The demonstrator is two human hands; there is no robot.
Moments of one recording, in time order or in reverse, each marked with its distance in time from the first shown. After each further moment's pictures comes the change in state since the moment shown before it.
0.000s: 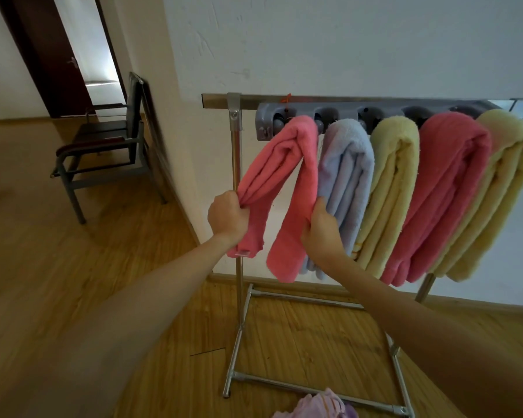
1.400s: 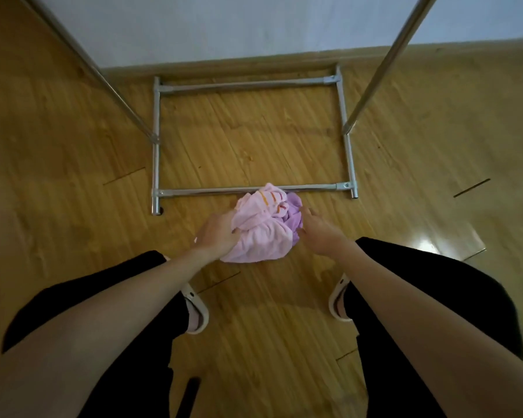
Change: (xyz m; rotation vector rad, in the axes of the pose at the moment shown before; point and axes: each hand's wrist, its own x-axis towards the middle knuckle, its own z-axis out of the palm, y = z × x) left_hand -0.381 -0.148 0.299 0.181 -1.191 -0.115; right_hand -0.317 0.379 0.100 -0.268 -1.032 0.610
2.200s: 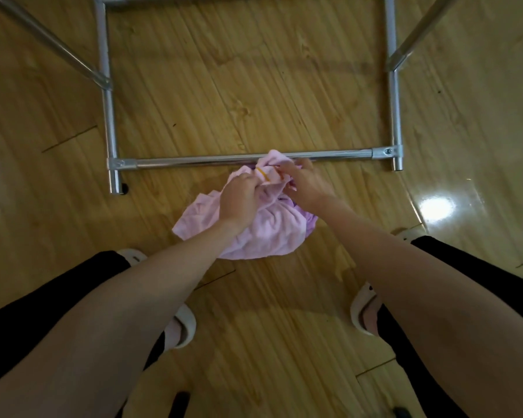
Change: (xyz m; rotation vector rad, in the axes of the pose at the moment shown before) left_hand 0.149 -0.033 0.125 -0.034 0.182 0.128; right_hand 0.178 0.037 0.070 0.093 0.101 -0.052
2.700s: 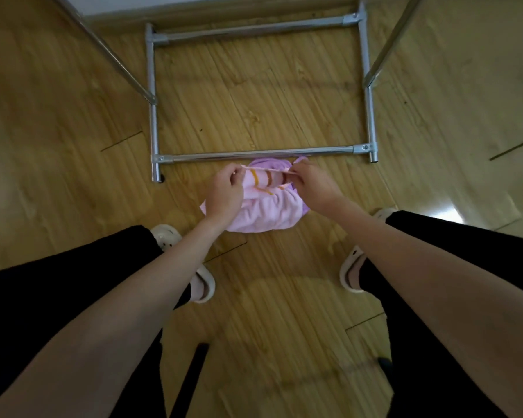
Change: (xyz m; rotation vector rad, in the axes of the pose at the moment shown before) left_hand -0.110 0.065 -0.124 -0.433 0.236 -0.230; right_hand -0.132 -0.055 -0.060 0.110 0.182 -0.163
